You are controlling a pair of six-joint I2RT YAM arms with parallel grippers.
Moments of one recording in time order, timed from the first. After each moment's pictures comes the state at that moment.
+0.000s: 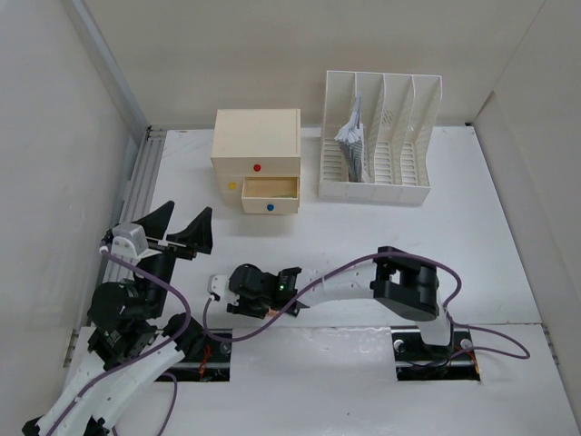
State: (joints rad) left arm -0.71 0.18 0.65 -0.07 -0.43 -0.09; right arm 1.35 2.01 1.33 -0.21 0.02 -0.15
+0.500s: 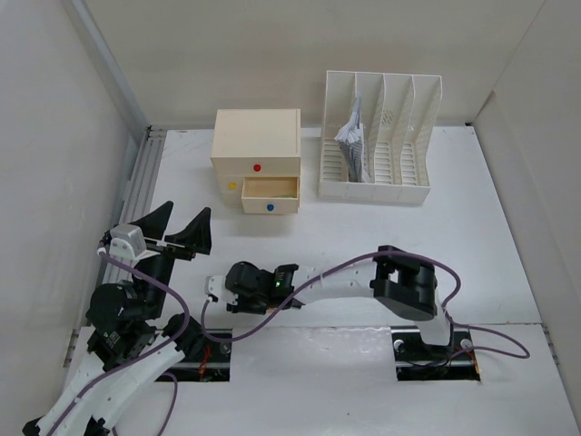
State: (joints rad) left arm -0.71 0.17 0.65 -0.06 -0.43 -0.09; right arm 1.35 2.02 1.38 -0.28 0.02 -0.22
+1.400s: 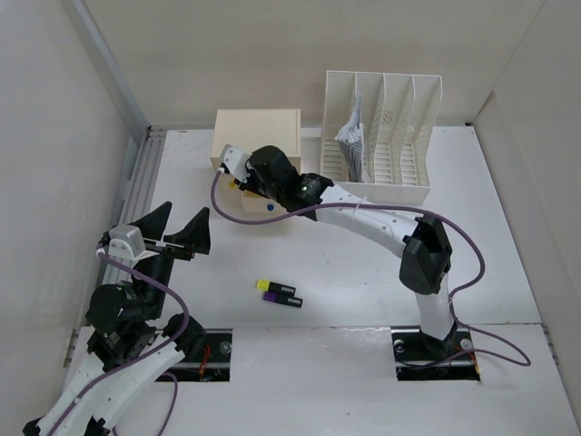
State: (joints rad) left arm -0.71 0.16 0.65 -0.06 -0.44 -0.09; right arm 0.97 2.00 1.85 -0.33 0.28 -0.50
